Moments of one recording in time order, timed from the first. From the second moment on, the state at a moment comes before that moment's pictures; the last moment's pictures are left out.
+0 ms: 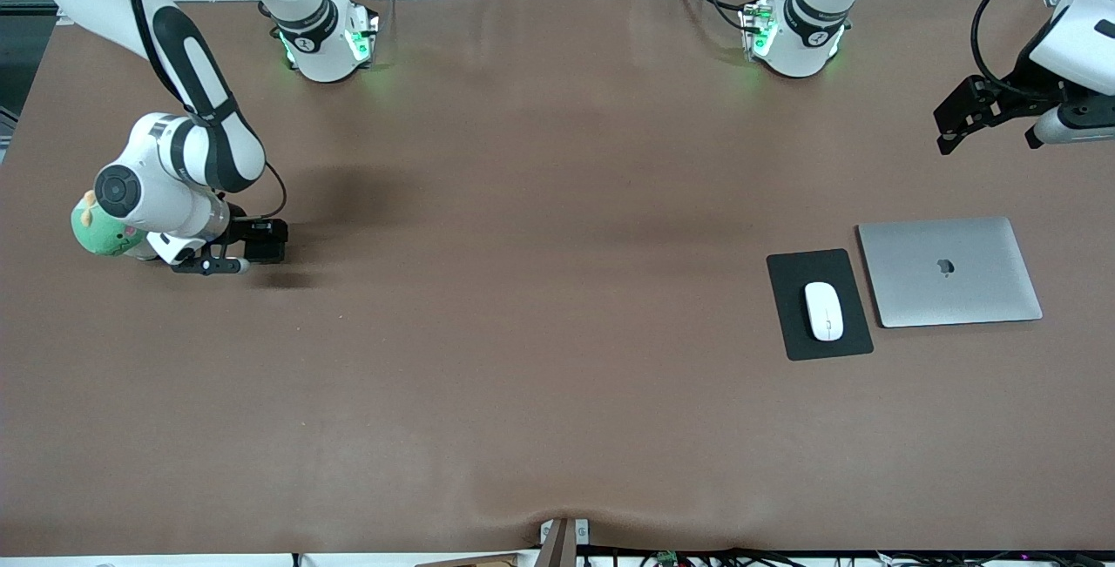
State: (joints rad) left arm -0.04 -0.10 -0.11 -1.60 0.08 1.58 -0.16; right arm 0.09 0.31 -0.22 -2.37 0.11 2.47 -0.20
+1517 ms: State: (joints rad) left arm -0.04 -0.10 -0.11 -1.59 0.04 1.58 -0.16; right arm 0.07 0.34 -0.22 -1.51 0.11 1.60 -0.20
